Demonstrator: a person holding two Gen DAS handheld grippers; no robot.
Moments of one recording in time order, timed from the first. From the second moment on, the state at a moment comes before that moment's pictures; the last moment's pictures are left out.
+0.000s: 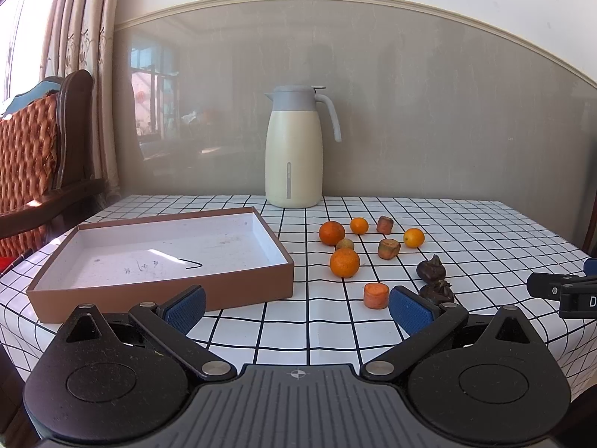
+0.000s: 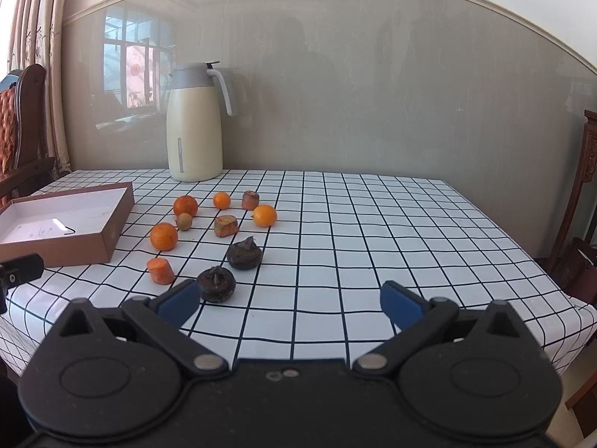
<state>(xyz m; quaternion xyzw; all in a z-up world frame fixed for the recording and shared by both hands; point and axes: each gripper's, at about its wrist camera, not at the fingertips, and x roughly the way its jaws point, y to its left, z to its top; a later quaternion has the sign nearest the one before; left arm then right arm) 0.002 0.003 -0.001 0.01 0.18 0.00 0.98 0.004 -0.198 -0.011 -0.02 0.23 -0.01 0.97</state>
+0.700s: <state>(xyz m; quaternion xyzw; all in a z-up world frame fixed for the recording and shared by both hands) 0.001 0.004 -0.001 0.01 0.18 0.00 0.98 0.003 -0.198 -0.011 -0.02 0.23 -0.01 0.97</state>
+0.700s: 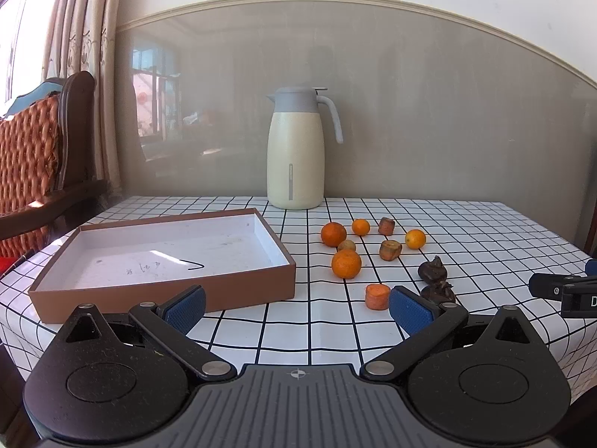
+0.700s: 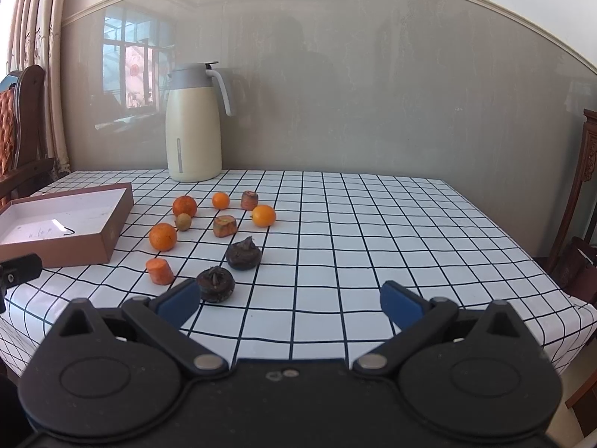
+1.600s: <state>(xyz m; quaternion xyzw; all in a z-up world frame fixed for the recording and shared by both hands) 0.047 -0.022 -0.006 0.02 0.19 -0.03 0.98 0.060 -0.204 -0.017 0.01 0.26 0.03 0.97</state>
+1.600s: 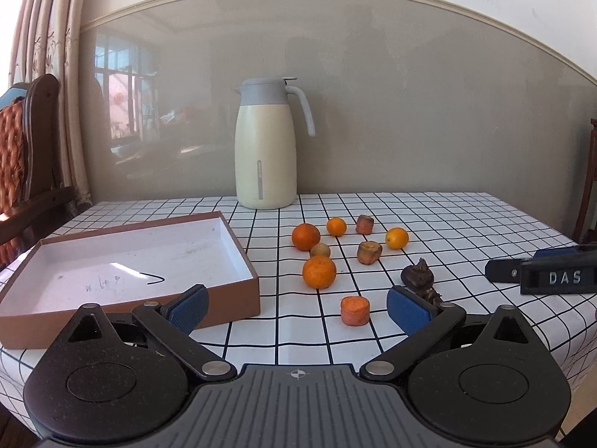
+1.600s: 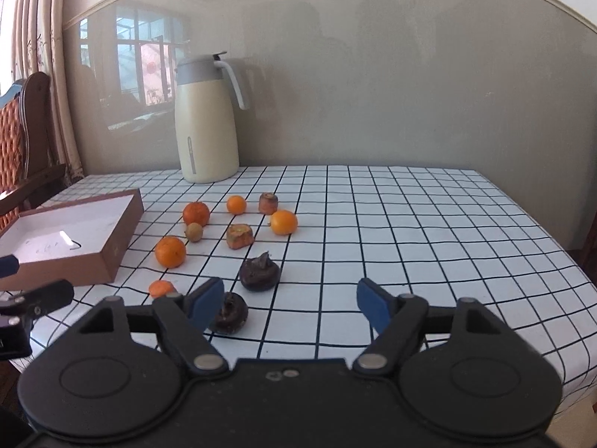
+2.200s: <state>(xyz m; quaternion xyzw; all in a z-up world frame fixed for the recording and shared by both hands) 0.121 -0.052 -0.054 0.03 0.28 -0.10 0.95 0.105 -0.173 -0.062 -0.05 0.33 0.12 0.94</state>
